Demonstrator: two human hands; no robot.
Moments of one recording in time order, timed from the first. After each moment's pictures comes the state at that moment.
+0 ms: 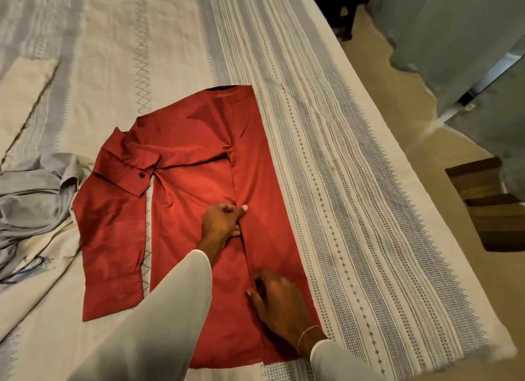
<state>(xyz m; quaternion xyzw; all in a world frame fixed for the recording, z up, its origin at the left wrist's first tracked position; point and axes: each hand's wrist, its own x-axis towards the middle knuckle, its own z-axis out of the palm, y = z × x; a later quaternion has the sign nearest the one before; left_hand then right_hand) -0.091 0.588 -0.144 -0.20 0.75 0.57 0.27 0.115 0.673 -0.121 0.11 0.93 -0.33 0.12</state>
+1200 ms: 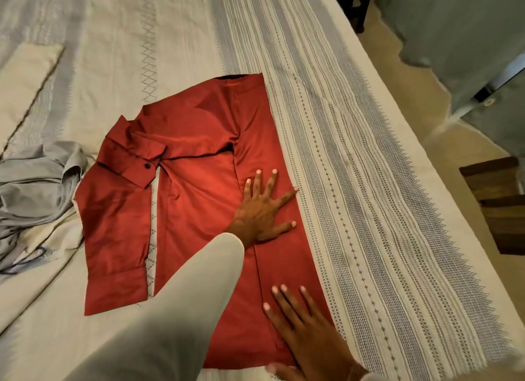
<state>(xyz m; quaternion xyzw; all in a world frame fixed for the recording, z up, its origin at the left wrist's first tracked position) -0.092 0.626 -0.162 0.42 0.90 0.03 0.12 0.185 0.699 -0.153 -0.18 0.97 -0.12 0.12</state>
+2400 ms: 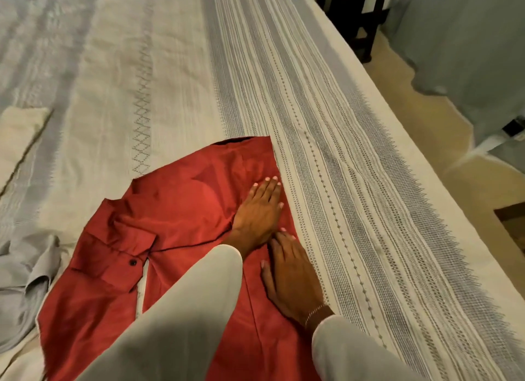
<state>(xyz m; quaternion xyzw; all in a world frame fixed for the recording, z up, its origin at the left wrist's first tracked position) -0.295 0.688 -0.163 0.40 0.92 0.05 0.05 -0.130 0.744 -0.168 0.06 0.98 -0.21 -0.02</state>
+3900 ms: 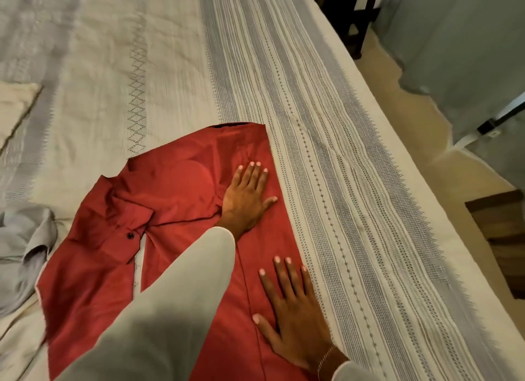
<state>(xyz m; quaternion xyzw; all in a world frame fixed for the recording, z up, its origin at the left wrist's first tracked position) -0.285 0.672 -0.159 0.35 0.93 -0.07 0.06 -0.014 0.728 -0.160 0.00 0.99 -0.14 0.07</state>
